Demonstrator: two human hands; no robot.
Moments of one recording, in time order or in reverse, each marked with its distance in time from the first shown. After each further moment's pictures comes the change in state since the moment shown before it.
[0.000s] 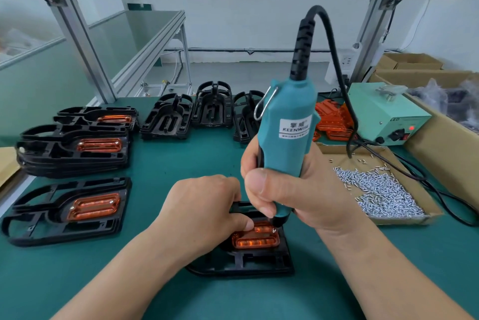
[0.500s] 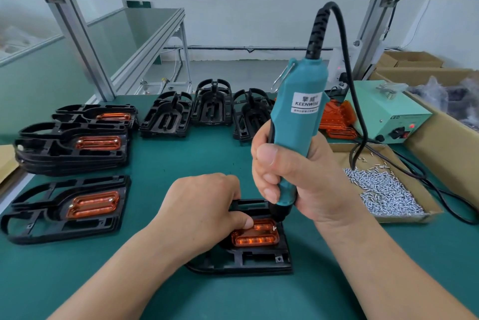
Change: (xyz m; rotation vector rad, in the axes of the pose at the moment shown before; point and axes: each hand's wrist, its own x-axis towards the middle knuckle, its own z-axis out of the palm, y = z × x) left_hand 0.002 -0.002 0.004 0.015 0.012 0.011; right_hand 0.001 0.003 -0.005 0.078 0.158 0.019
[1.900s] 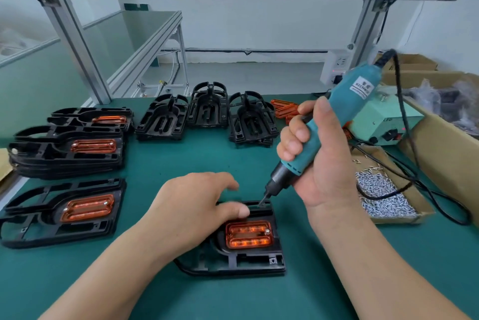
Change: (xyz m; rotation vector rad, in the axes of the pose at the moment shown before) left_hand -0.003 -0.009 -0.008 -0.226 -0.016 0.004; right_hand 0.009 0.011 -0.025 0.428 0.453 -0.102
